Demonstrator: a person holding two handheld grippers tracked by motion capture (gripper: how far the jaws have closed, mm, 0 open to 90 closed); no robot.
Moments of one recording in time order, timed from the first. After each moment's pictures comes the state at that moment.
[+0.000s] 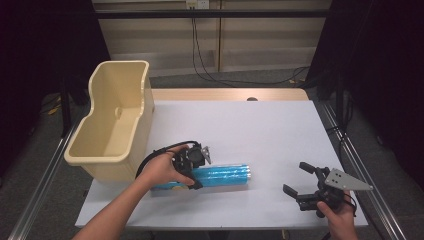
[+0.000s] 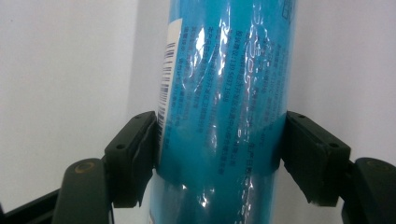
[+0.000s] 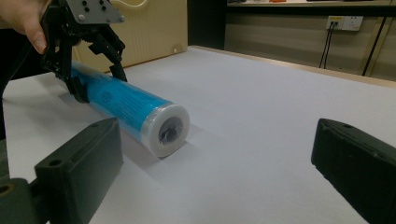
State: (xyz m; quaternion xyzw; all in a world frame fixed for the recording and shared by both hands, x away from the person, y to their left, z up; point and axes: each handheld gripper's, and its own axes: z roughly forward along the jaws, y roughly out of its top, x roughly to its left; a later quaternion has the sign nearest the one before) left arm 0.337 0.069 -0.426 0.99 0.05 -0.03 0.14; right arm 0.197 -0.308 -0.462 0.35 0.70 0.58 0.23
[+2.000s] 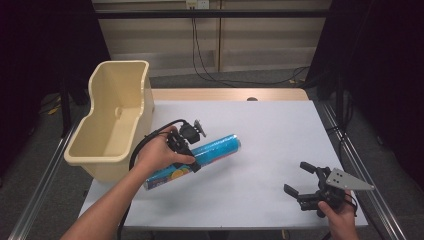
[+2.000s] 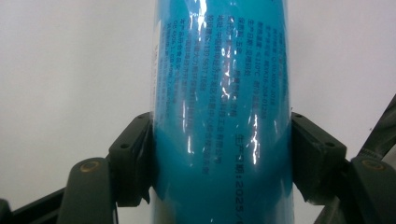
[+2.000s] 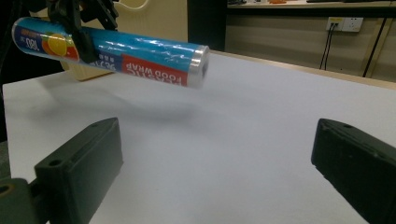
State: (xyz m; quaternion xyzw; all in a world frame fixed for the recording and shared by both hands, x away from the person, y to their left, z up) left arm 0.360 0.080 -0.366 0.96 0.25 -0.04 0.13; right arm 0.197 -0.310 -0.461 0.34 0.70 0.58 0.23
